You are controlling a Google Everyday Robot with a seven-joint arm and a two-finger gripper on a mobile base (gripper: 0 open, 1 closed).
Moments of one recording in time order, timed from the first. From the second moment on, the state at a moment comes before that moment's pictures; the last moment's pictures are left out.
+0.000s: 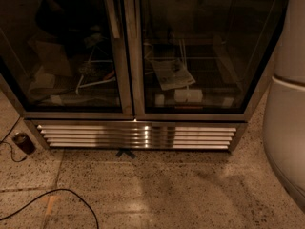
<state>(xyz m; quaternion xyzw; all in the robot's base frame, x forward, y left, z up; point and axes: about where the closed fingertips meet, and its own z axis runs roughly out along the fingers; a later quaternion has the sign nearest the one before) 0.658 -0.089 1.332 -0.14 0.70 0.11 0.69</state>
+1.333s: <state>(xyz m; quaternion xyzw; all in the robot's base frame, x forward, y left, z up) 0.656 -0.121 1.344 -0.18 0.71 -0.01 0.68</state>
